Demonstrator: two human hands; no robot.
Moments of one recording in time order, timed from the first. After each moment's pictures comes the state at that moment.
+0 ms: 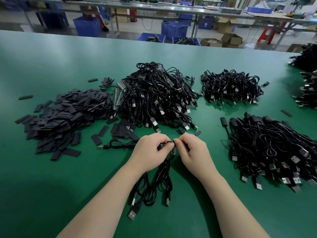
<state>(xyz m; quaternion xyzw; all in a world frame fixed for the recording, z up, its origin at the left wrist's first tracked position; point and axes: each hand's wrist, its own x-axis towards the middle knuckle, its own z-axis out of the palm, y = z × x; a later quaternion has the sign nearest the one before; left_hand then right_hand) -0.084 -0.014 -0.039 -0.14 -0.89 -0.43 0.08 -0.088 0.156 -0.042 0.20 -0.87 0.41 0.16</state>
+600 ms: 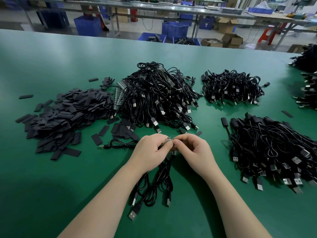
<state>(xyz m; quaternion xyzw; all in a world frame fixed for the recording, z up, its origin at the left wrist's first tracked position) -0.083 -0.014 -0.035 -0.16 -0.89 -0.42 0.08 -0.084 0.156 -0.032 0.11 -0.79 0.60 0.00</state>
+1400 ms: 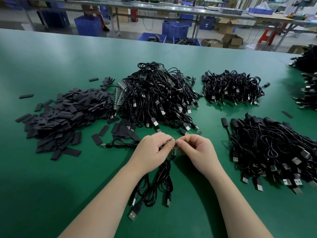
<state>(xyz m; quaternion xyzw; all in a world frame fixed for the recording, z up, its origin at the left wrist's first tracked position) -0.085 -0.014 -0.041 -0.17 -0.88 -0.44 0.08 -0.088 0.162 -0.028 0.08 -0.81 0.59 0.00</state>
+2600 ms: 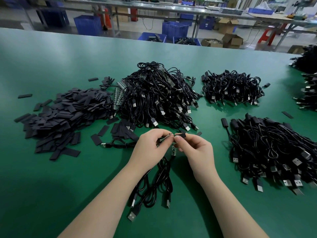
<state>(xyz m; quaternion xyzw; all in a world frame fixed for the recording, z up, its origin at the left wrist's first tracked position) -0.086 -0.009 -0.037 -0.11 -0.83 -0.53 0.14 -0.077 0.145 -0.026 0.02 -0.69 0.72 0.04</state>
